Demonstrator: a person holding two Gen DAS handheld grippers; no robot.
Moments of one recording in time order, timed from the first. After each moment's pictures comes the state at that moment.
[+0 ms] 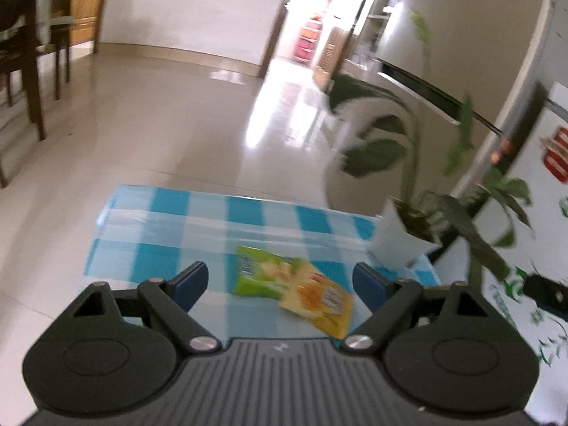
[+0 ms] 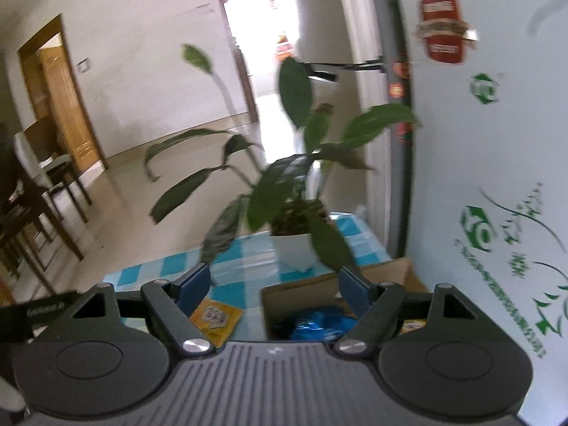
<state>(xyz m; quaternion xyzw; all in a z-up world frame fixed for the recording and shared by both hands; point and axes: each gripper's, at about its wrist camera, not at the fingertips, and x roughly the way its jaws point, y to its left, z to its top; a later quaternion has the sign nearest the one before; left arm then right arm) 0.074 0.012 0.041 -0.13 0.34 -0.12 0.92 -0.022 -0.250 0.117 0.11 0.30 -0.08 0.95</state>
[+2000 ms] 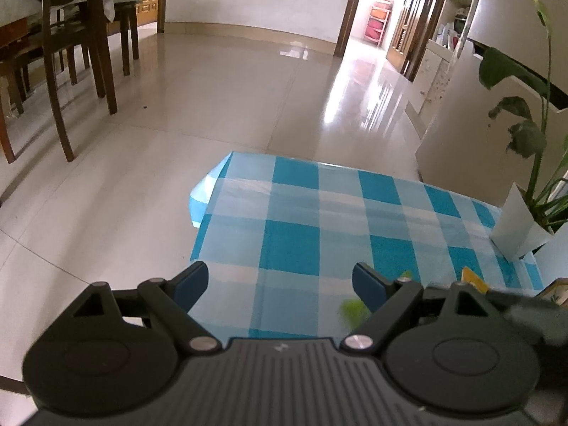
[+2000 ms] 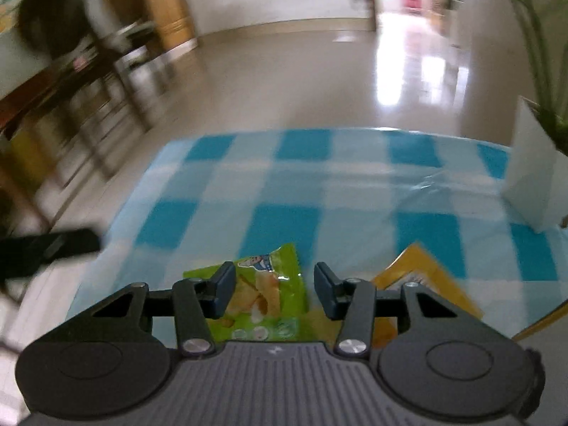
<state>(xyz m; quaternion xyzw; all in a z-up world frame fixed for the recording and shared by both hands) 0.101 0.079 -0.013 -0.09 0.39 -0.02 0.91 0.124 -0.109 -0.033 0.02 0.45 0.12 0.88</state>
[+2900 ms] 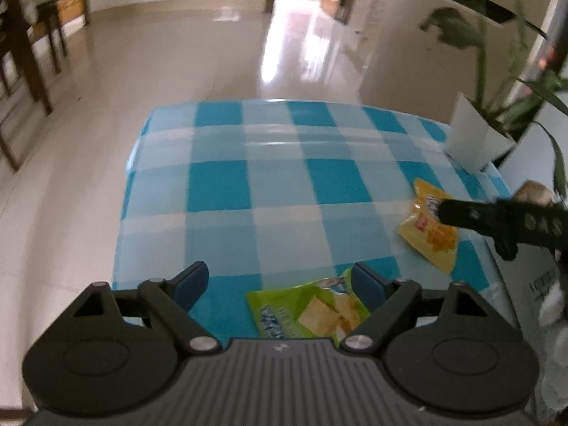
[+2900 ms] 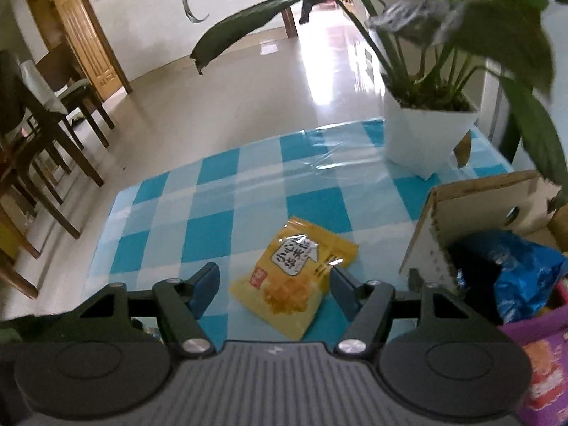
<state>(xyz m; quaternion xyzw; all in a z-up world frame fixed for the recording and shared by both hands) 0.091 0.040 -0.041 -0.02 0.44 -0.13 0.89 0.078 -0.165 0.002 0.13 0.42 -0.01 0.90</state>
